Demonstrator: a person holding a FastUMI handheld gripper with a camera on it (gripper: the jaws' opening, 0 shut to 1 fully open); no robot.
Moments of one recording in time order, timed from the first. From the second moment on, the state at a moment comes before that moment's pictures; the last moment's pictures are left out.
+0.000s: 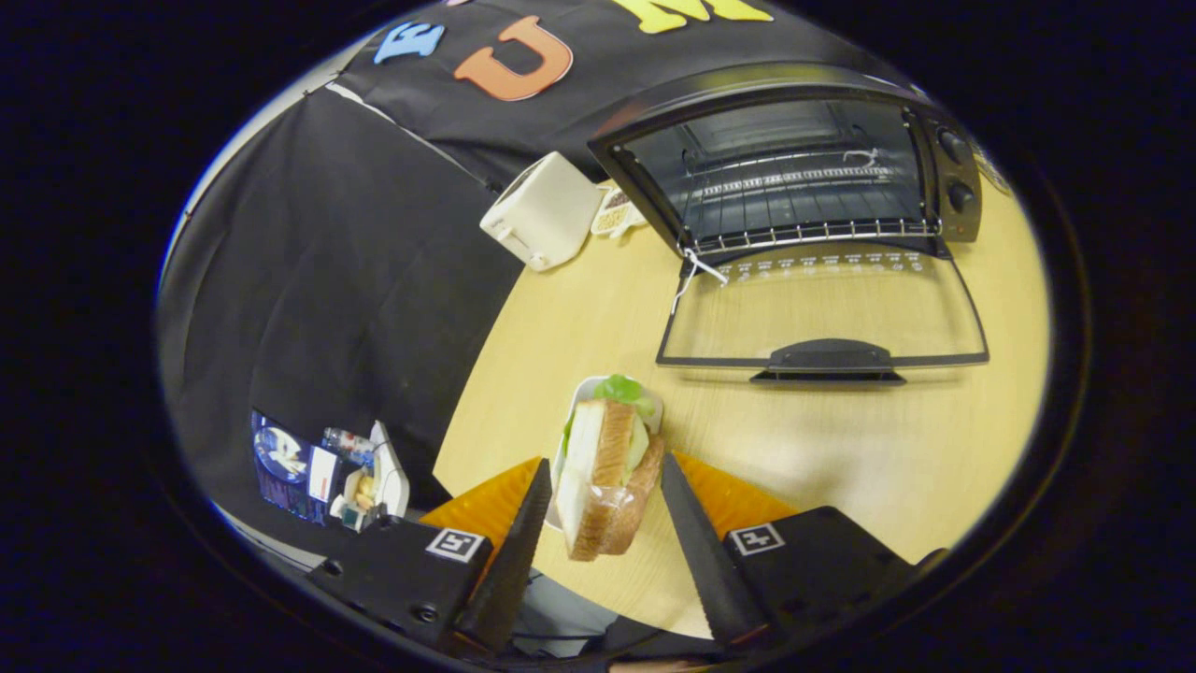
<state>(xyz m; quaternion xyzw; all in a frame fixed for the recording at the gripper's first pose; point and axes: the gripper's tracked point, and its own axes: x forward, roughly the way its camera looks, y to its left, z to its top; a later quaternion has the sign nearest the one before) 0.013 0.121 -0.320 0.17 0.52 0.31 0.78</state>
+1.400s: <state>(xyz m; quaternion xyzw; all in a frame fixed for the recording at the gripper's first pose) 0.073 0.080 -0.259 0.40 0.42 0.27 0.77</state>
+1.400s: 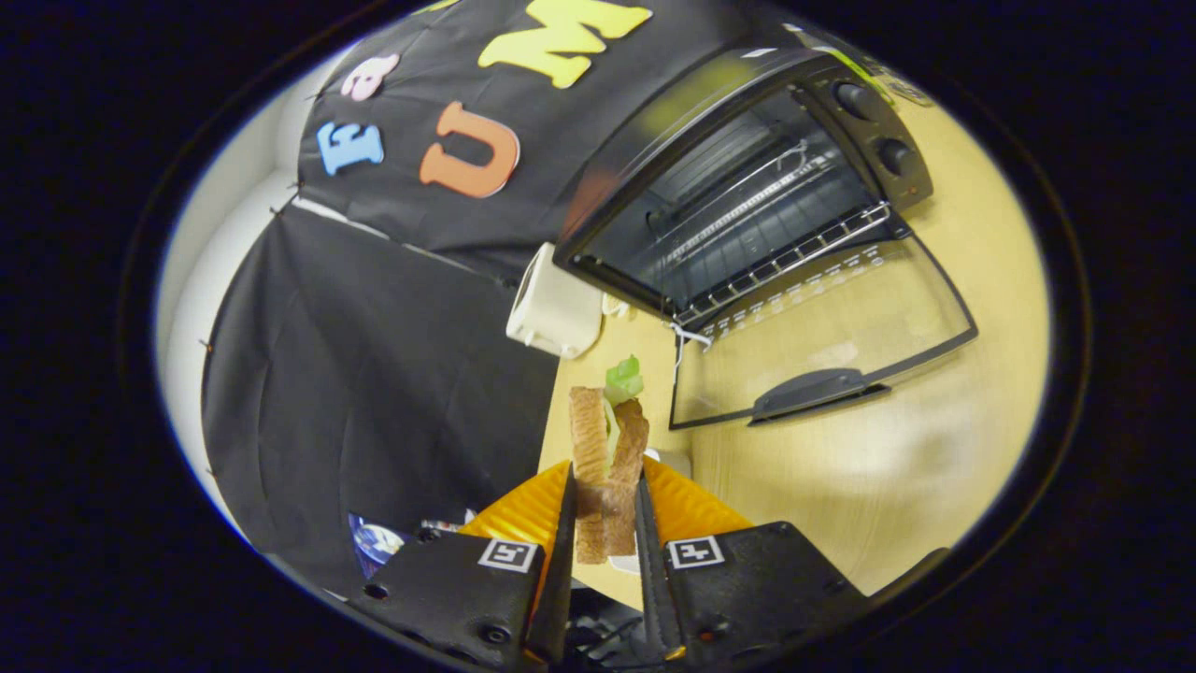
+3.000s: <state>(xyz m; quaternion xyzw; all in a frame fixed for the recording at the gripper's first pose) 0.304 0.033 -0.313 0.46 0.21 0.07 0.86</state>
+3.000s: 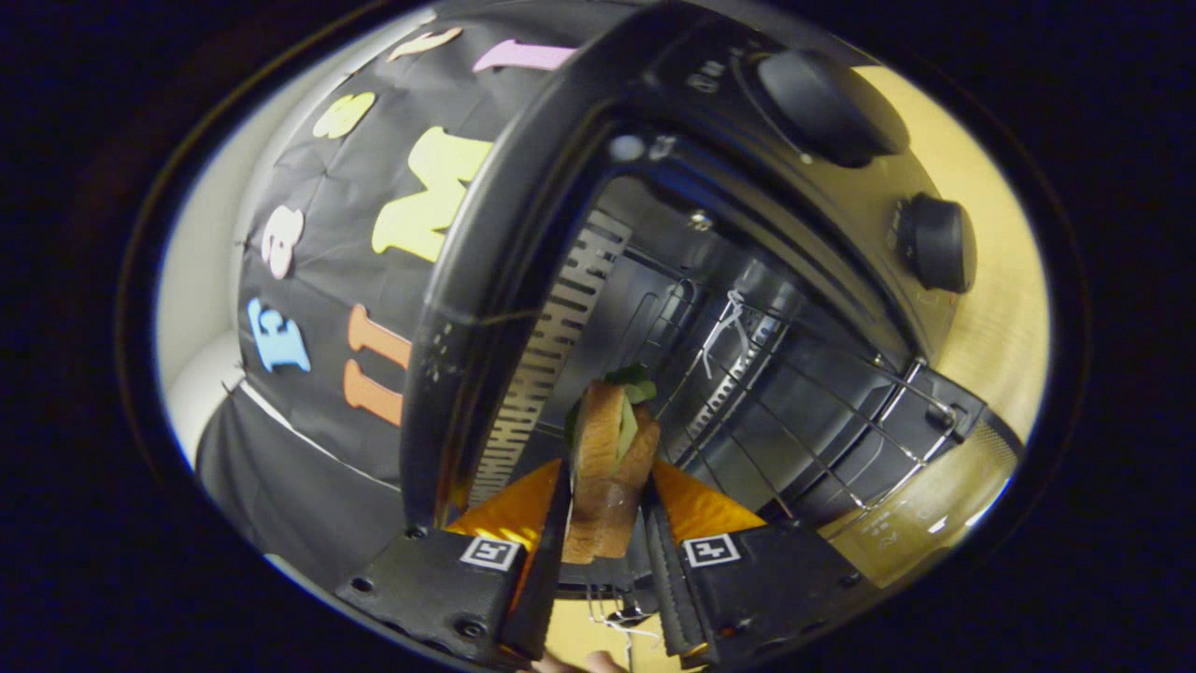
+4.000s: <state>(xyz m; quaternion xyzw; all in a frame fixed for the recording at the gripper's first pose) 0.272 0.009 -0.300 -0.04 0.24 0.01 0.97</state>
